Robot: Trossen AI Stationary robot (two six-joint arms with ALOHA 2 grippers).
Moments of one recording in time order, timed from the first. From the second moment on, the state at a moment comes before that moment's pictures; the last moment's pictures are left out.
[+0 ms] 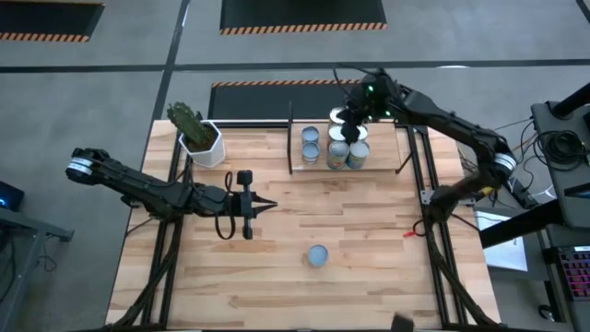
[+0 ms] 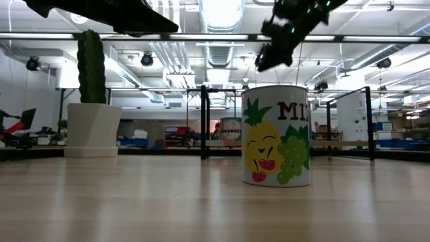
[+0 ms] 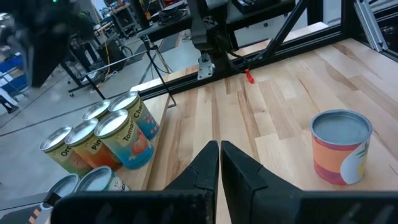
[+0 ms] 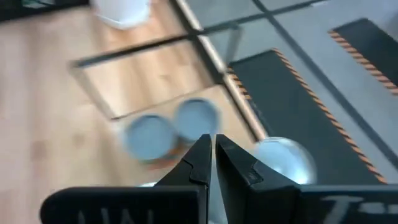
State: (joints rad) left arm -0.24 1.13 0.61 0.28 -0.37 0.26; right arm -0.68 1.44 1.36 -0.59 -0.22 -0.23
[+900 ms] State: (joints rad) left arm -0.24 1.14 0.68 0.28 -0.35 0.14; right arm 0.38 1.25 0.97 -0.37 0.17 0.15
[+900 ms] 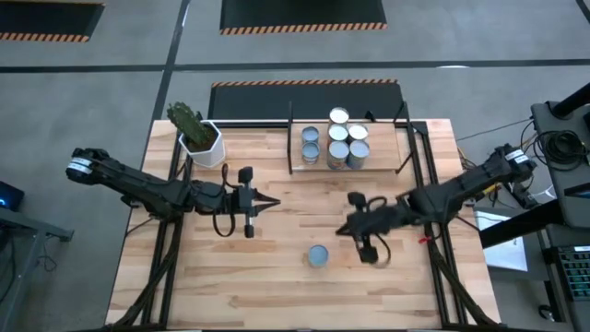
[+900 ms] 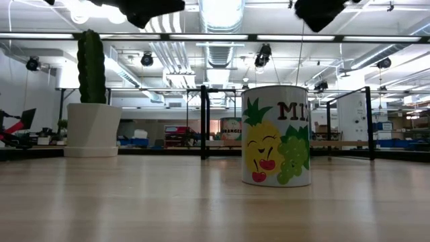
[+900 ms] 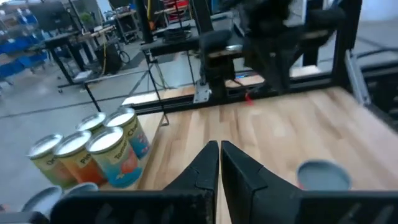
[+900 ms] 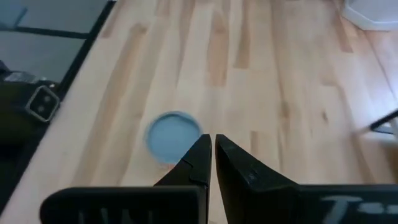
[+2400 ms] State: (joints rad) left arm -0.48 1.69 0.92 0.31 -0.24 -0.12; right arm 0.57 1.71 1.16 -0.27 0.37 0.26
